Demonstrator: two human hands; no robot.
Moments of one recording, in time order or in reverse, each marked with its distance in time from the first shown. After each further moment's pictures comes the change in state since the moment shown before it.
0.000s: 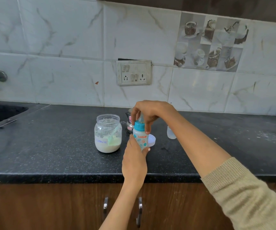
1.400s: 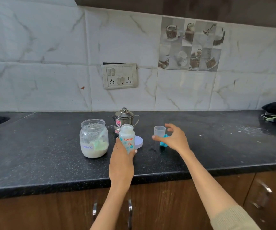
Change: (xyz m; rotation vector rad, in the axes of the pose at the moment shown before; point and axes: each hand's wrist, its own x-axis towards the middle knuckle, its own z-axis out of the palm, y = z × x) left_hand 0.001 -0.005 0.002 -0.002 0.007 0.047; right_hand -0.037 0.116 0.132 0.808 0.691 0.525
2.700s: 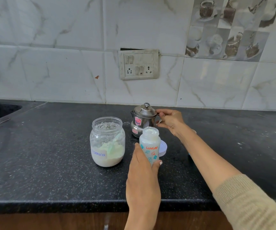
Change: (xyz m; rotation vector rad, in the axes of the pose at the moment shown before) left_hand -0.002 0.004 -0.005 0.026 -0.052 -0.021; right_hand 0.111 -0.056 0.095 0.648 -0.165 0.135
